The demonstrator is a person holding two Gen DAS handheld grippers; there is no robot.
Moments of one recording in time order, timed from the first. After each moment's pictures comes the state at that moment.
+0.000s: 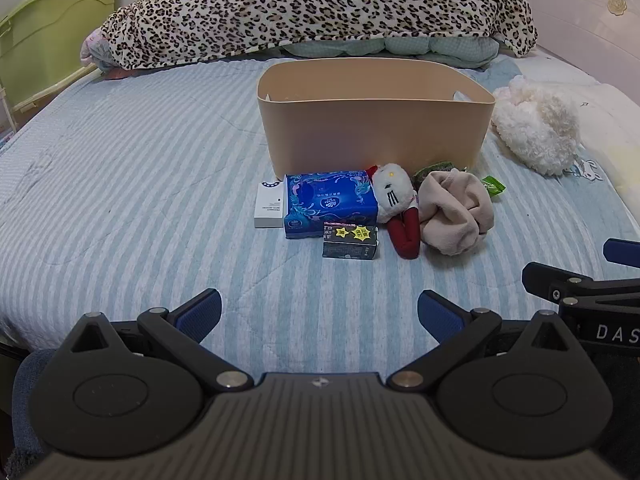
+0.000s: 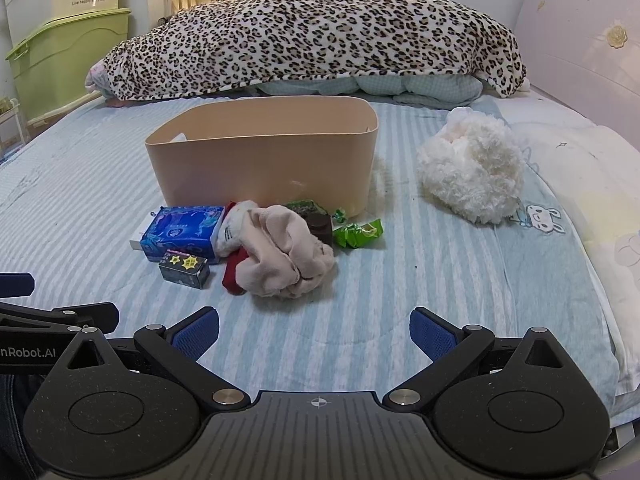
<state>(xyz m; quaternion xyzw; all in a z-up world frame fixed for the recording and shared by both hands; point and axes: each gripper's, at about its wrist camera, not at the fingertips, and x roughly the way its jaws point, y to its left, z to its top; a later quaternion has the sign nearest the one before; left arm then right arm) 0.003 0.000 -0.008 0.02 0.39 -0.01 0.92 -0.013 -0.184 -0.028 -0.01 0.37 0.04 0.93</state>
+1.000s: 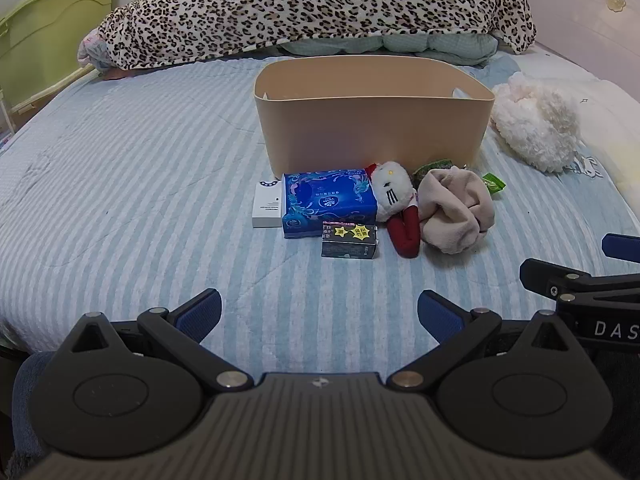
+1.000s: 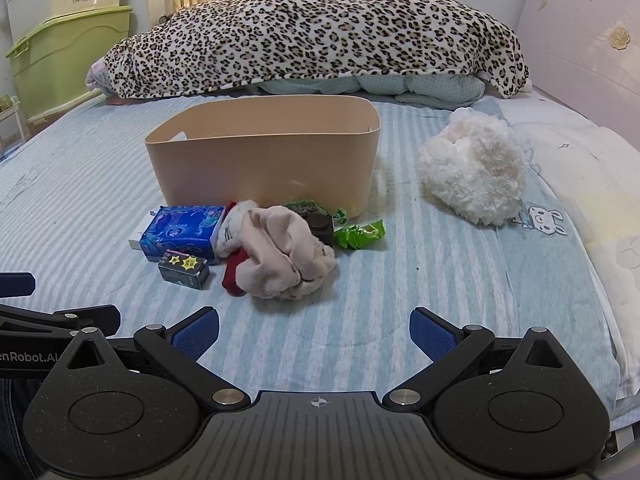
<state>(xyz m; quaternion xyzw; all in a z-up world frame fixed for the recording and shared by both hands) 0.003 0.000 -0.010 0.02 0.39 -0.01 0.92 -0.010 -0.184 -0.031 -0.01 0.37 0.04 0.93</state>
